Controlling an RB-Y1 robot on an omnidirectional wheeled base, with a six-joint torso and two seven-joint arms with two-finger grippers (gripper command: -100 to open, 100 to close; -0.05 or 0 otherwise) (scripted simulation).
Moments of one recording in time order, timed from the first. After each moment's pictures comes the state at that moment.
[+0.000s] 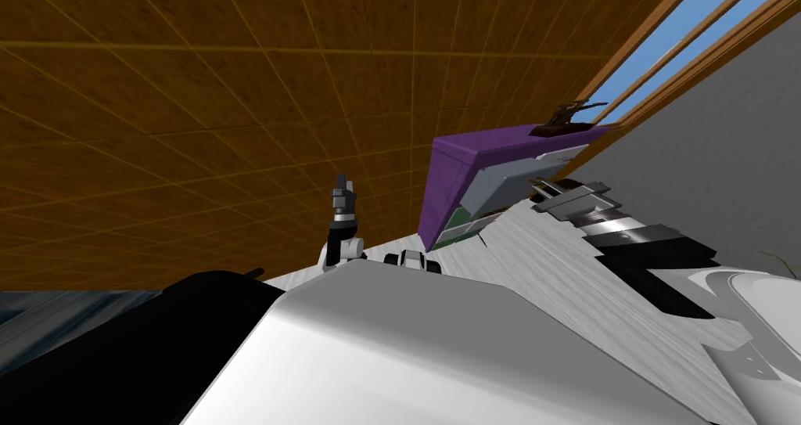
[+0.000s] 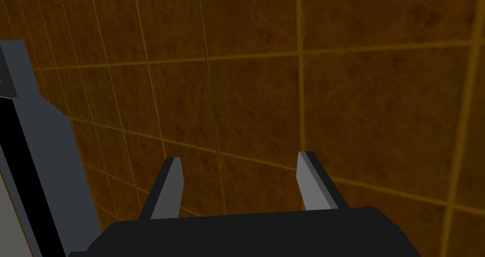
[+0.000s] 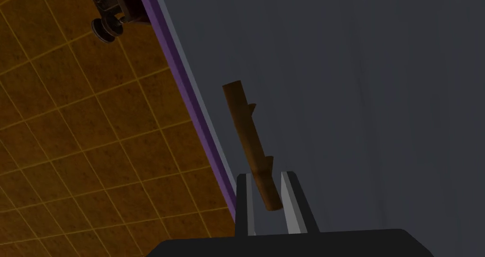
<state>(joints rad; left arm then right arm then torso) 0.47 -0.03 0.05 -2.33 -0.05 -0.36 -0.13 0.40 -0.76 -0.56 -2.01 0.95 -0.49 0.87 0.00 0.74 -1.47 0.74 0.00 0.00</state>
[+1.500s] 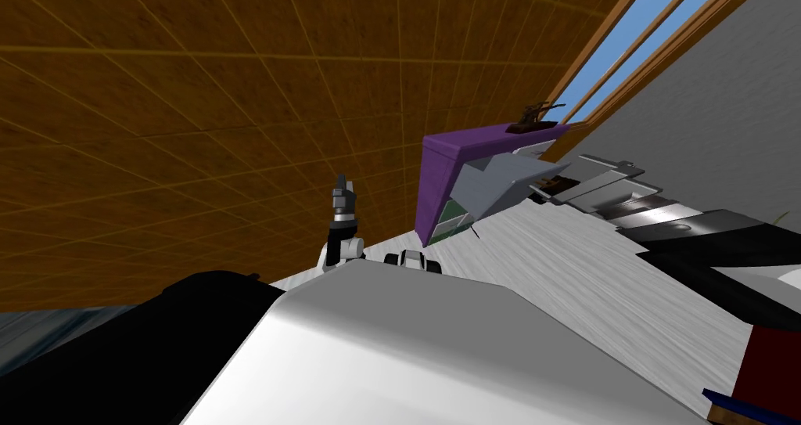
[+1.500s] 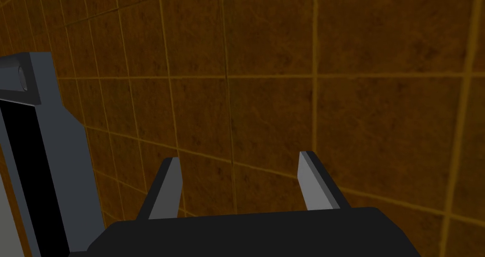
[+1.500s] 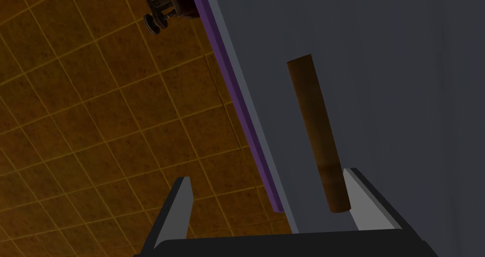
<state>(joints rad) 0.47 -0.03 0.05 -2.33 -0.05 -0.36 -0.13 0.43 -0.91 -0.64 -2.03 0.90 -0.51 0.73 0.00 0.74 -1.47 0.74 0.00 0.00</state>
